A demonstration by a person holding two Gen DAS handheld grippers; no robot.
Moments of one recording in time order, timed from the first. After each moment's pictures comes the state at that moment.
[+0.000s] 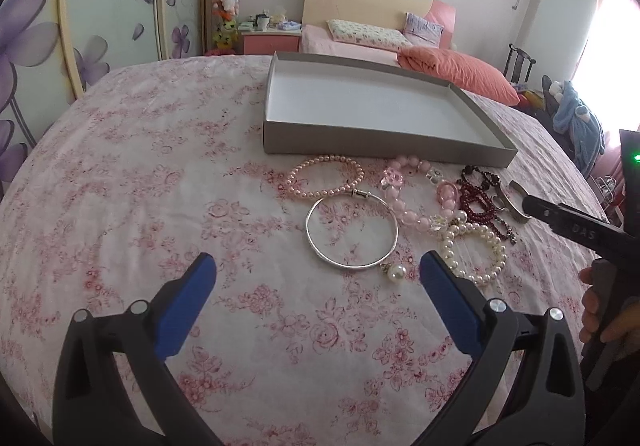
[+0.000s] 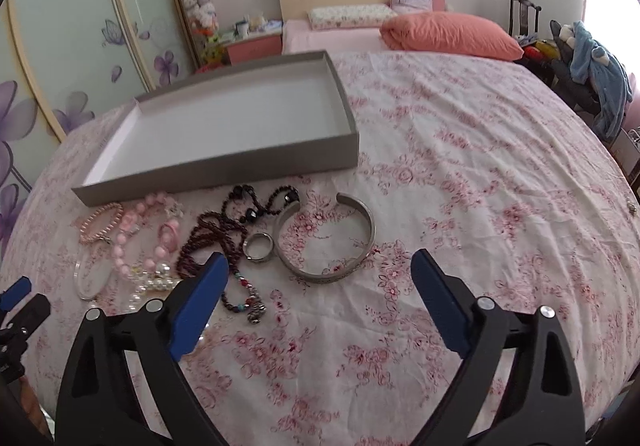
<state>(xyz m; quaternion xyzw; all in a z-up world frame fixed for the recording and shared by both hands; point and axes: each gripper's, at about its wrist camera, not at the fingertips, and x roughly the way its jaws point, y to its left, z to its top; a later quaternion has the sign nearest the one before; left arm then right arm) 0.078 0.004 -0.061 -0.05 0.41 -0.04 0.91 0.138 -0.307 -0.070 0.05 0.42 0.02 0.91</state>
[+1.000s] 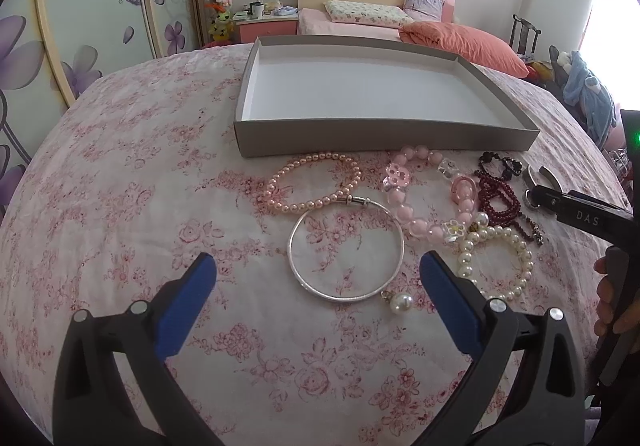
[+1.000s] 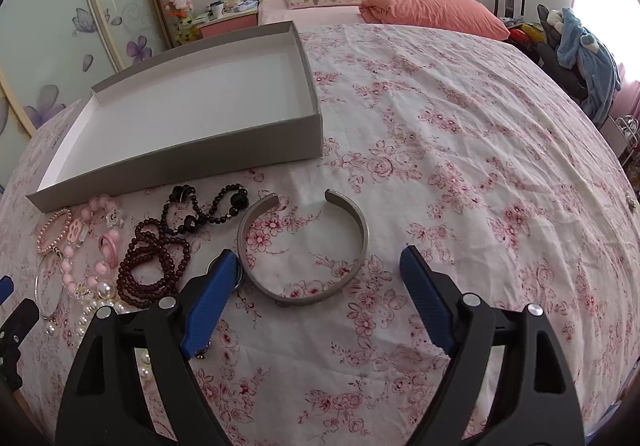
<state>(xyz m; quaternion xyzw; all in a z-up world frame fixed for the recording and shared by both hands) 0.116 -0.016 -0.076 0.00 0.43 -0.03 0.90 0.168 -0.318 -0.087 0.05 0.45 -0.02 0.89</state>
